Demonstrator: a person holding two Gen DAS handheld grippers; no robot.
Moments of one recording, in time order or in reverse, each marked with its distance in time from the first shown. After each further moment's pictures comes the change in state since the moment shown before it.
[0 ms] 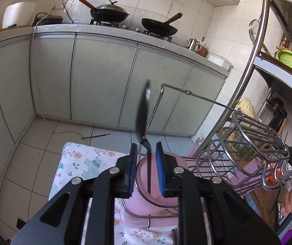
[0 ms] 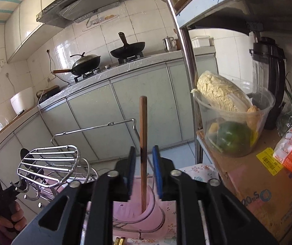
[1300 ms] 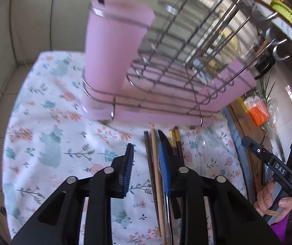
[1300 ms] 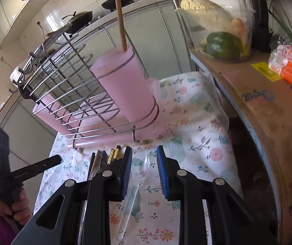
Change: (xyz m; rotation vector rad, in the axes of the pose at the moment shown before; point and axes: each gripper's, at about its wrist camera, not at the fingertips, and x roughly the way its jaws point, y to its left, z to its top) left arm 0.001 -0.030 -0.114 -0.009 0.464 -0.130; right arm -0.030 -0.026 -0.132 0.092 0.367 0.028
